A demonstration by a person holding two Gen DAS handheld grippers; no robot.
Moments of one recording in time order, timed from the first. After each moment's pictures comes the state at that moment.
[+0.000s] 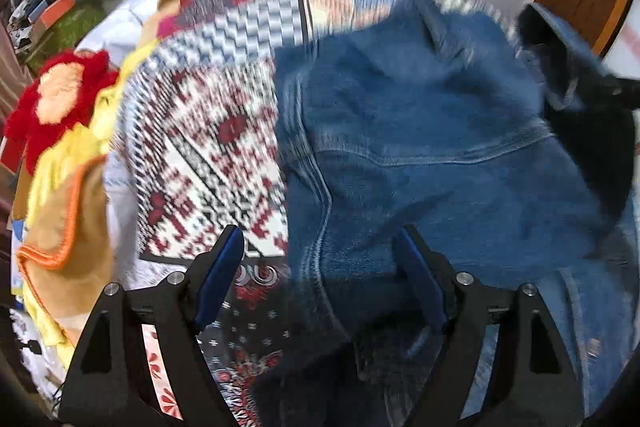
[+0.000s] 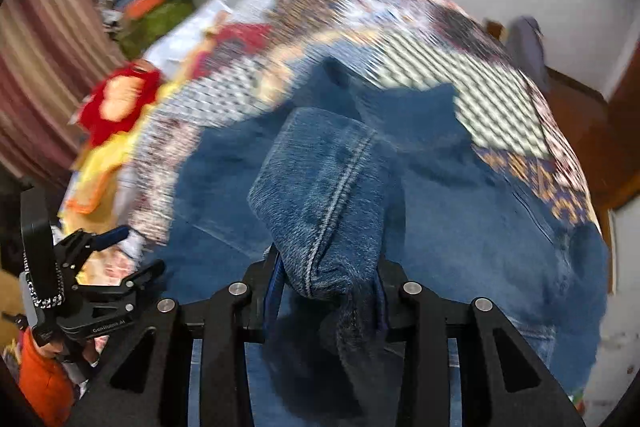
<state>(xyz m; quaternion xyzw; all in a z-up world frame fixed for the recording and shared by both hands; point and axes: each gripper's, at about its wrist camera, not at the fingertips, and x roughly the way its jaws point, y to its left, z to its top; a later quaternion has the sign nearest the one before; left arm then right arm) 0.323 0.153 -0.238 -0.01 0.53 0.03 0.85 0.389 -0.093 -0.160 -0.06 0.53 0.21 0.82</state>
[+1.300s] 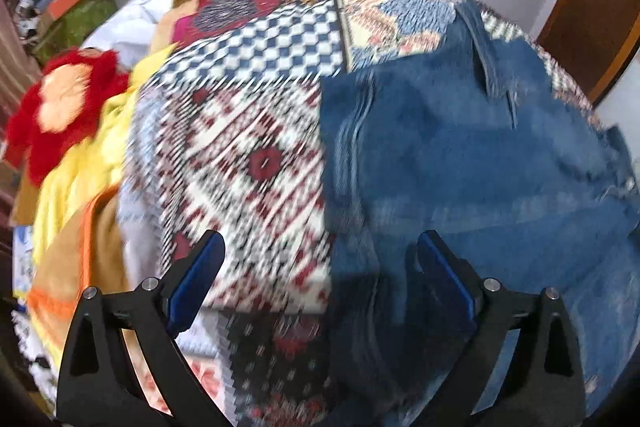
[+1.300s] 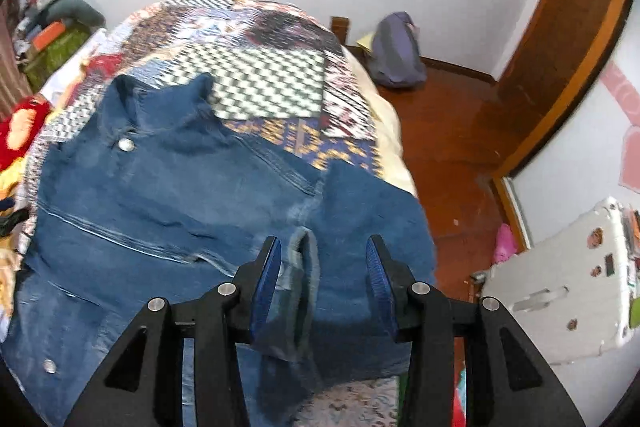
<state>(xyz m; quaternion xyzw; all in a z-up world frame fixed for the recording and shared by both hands) 0.375 0.198 -0.224 -0.04 0.52 0.04 0.85 0.376 -0.292 -0.138 -0.08 0.48 0.04 0.87</state>
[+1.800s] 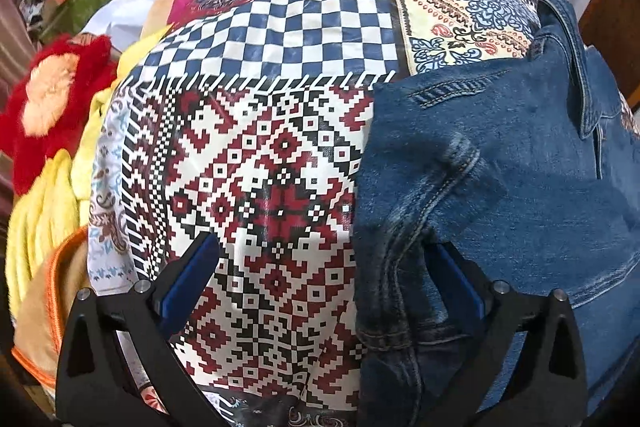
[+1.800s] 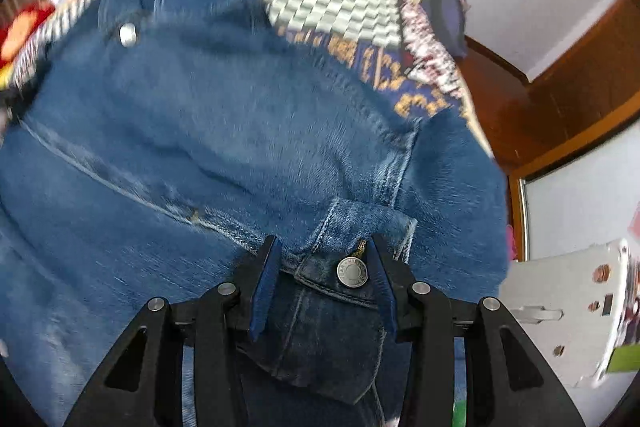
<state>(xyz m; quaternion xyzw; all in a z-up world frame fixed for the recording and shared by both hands) 0.437 0.226 -0.276 -0.04 0.54 0.09 0.83 0.397 -0.234 -0.235 -0.19 0.56 0.08 0.80</state>
